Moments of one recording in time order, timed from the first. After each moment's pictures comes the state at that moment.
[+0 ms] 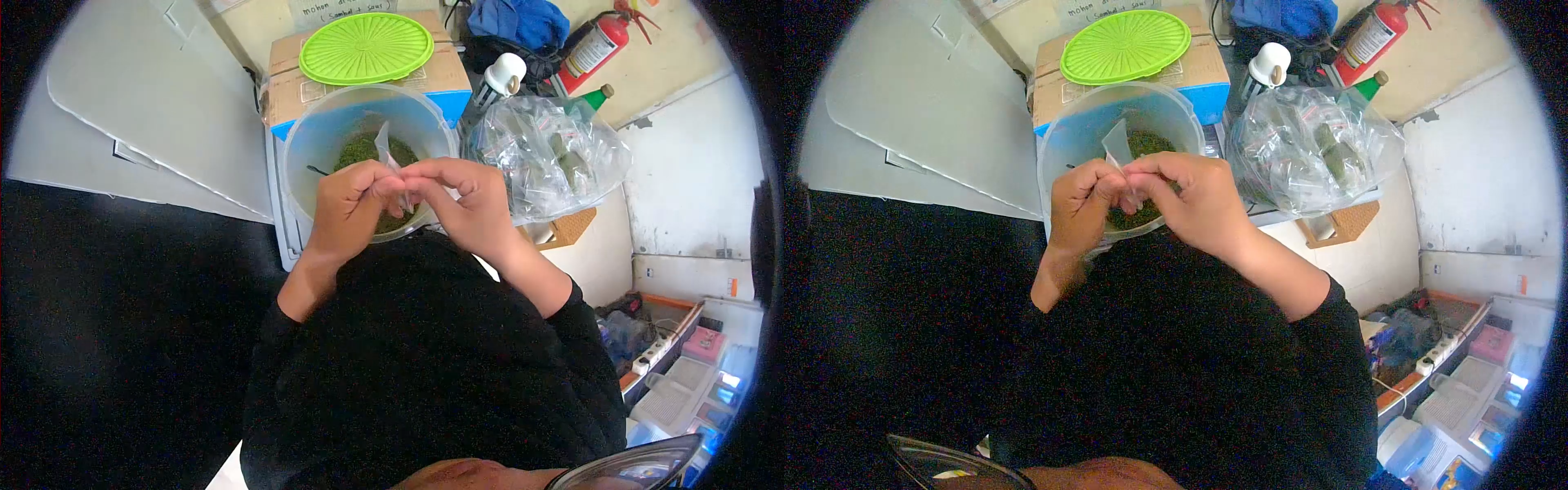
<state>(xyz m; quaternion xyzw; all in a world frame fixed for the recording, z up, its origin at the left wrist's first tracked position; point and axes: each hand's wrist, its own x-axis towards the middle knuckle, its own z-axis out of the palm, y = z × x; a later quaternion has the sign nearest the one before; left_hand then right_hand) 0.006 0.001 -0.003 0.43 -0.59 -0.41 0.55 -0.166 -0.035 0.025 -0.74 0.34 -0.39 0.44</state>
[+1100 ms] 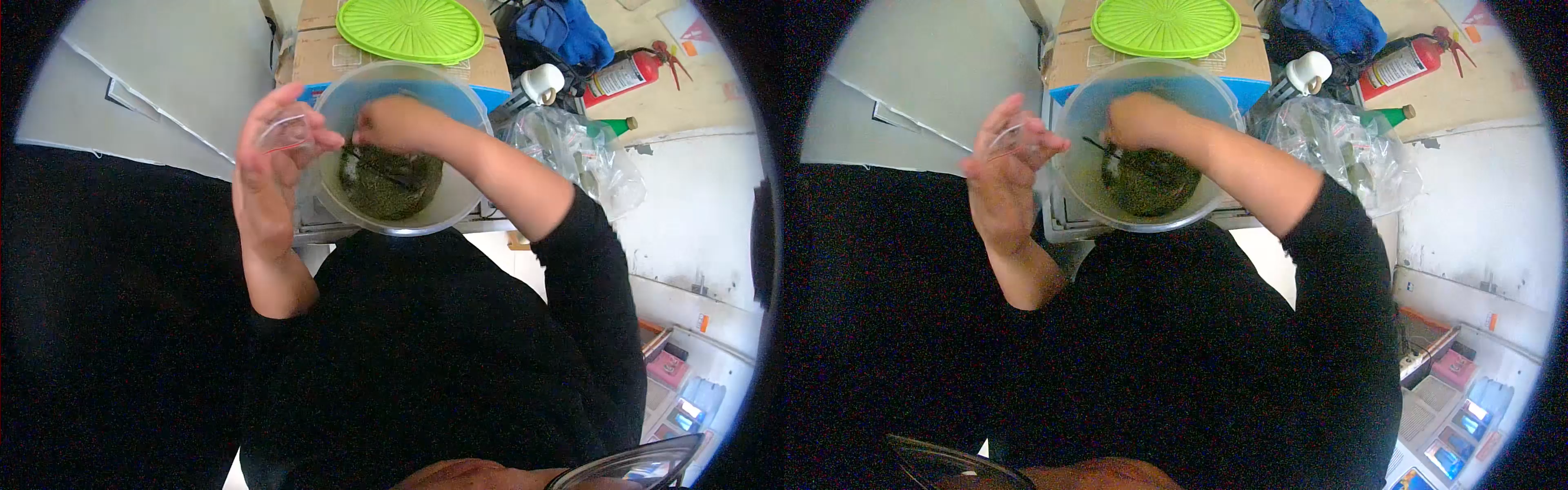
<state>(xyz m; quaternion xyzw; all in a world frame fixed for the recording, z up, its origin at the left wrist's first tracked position) 0.096 0.021 0.011 0.42 -0.43 -0.41 0.69 -0.026 -0.141 -0.039 -0.91 0.31 0.15 0.24</state>
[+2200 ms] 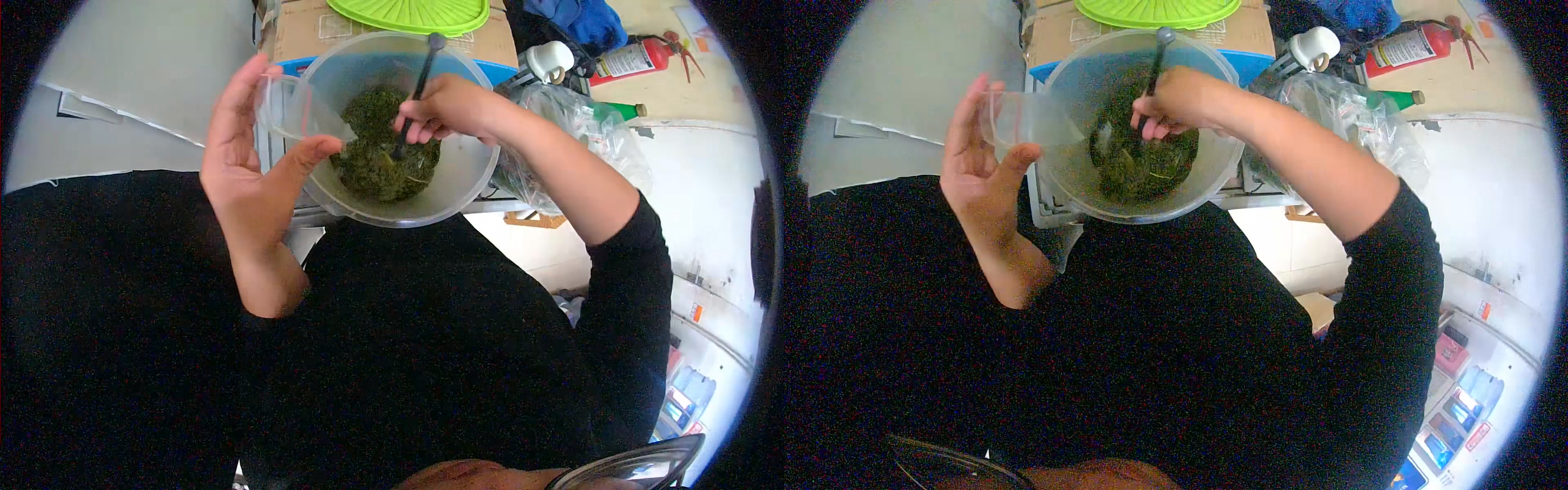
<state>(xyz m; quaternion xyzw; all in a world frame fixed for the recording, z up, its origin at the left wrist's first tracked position) 0.088 0.006 0.001 0.49 -0.45 -0.24 0.71 -0.090 -0.152 -0.012 -0.65 0.42 0.12 0.62</state>
